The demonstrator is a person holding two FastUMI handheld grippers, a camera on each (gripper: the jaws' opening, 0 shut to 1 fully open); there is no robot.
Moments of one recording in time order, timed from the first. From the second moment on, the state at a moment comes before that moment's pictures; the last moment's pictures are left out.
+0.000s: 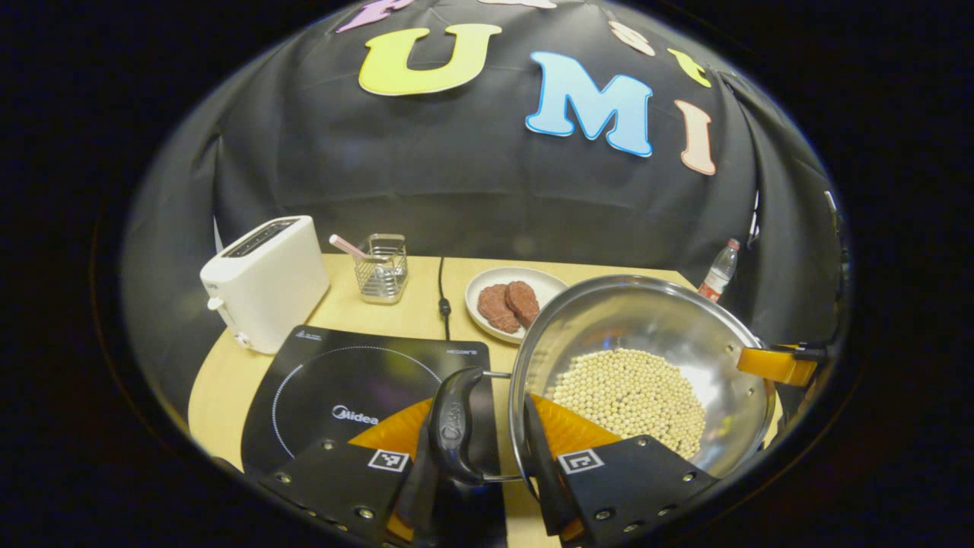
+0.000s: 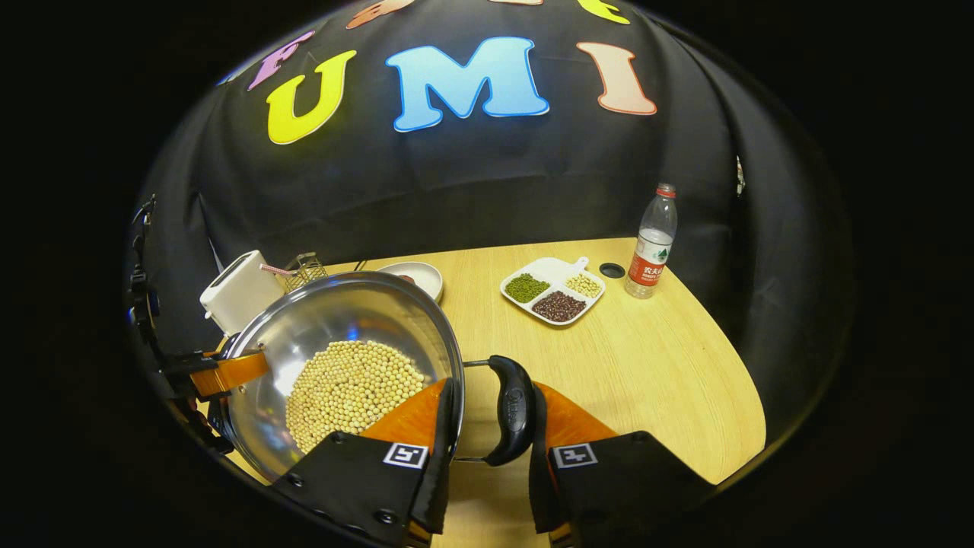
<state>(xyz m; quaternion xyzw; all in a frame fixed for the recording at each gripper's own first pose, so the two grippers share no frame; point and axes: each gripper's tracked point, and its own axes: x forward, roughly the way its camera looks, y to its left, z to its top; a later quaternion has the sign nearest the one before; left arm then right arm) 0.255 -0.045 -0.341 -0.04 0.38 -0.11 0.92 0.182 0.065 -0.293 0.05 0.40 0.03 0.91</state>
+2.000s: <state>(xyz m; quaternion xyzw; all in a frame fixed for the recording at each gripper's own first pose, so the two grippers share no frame) 0.283 0.208 -0.397 -0.03 0.41 -0.06 0.91 0.196 0.299 -0.333 0.07 0.43 0.08 0.90</state>
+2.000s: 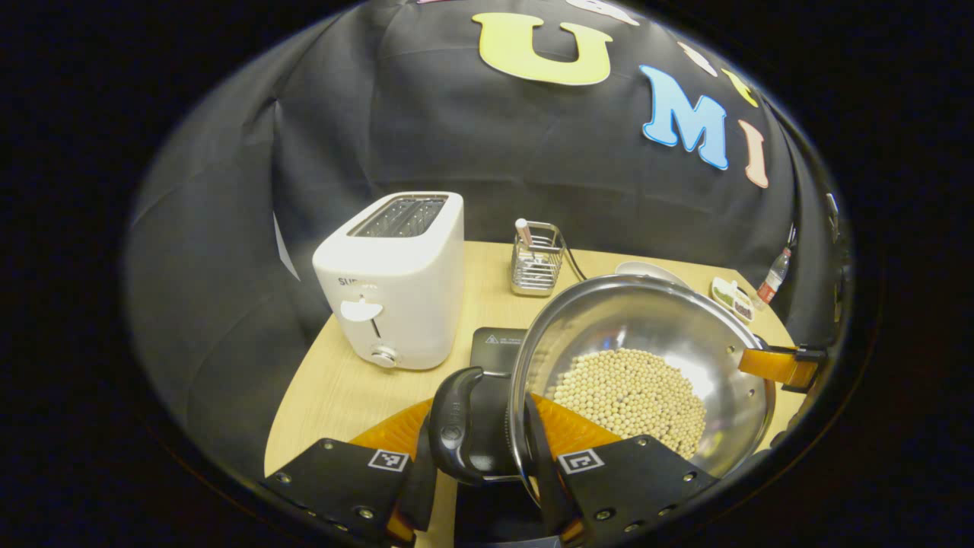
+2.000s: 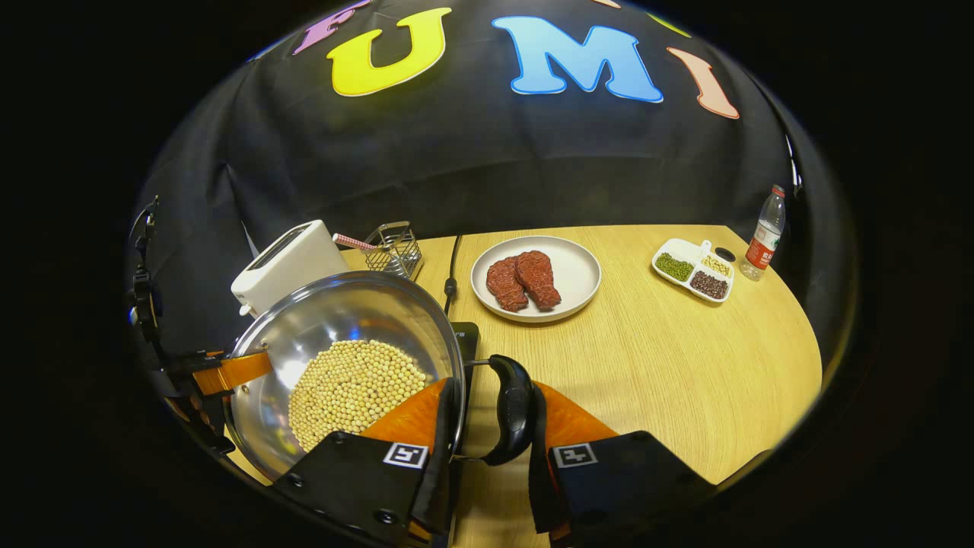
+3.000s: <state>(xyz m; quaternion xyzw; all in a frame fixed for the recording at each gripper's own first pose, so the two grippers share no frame) 0.288 0.228 -0.351 0.02 0.33 -0.01 0.95 0.204 0.294 -0.294 0.04 0.36 0.09 0.93</state>
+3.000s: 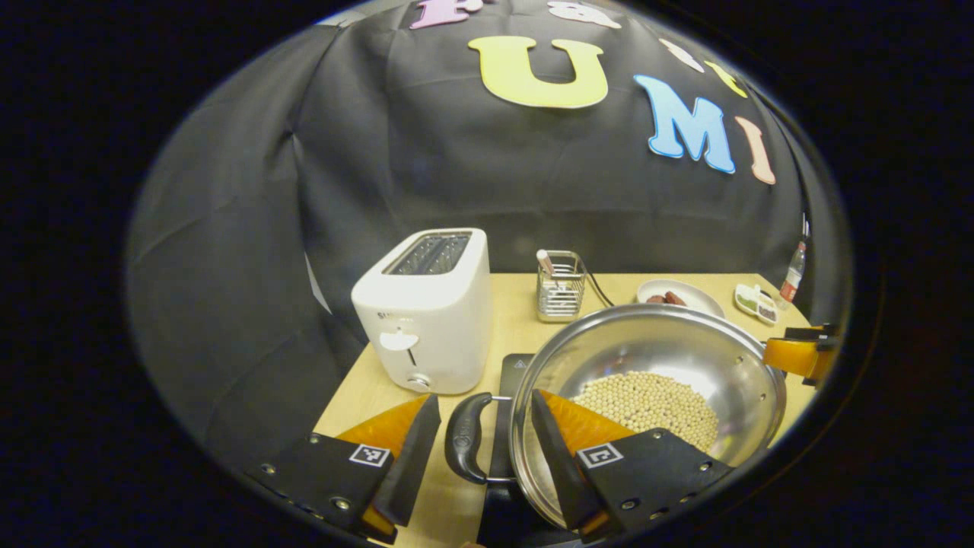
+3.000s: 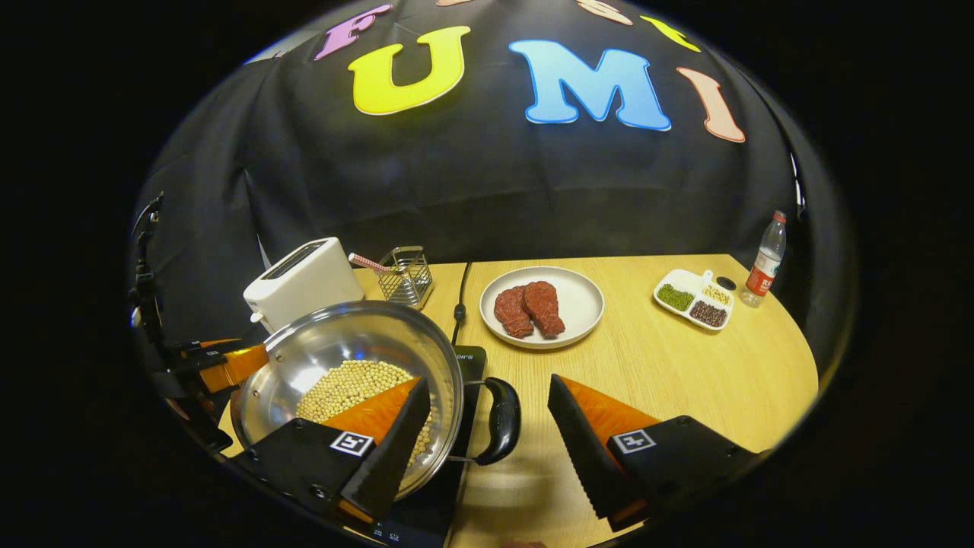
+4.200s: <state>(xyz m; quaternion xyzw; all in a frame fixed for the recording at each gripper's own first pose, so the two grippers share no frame) 0.130 0.029 -0.051 0.02 0.08 -0.01 1.00 0.071 0.073 -0.109 0.03 0.15 0.07 0.99</state>
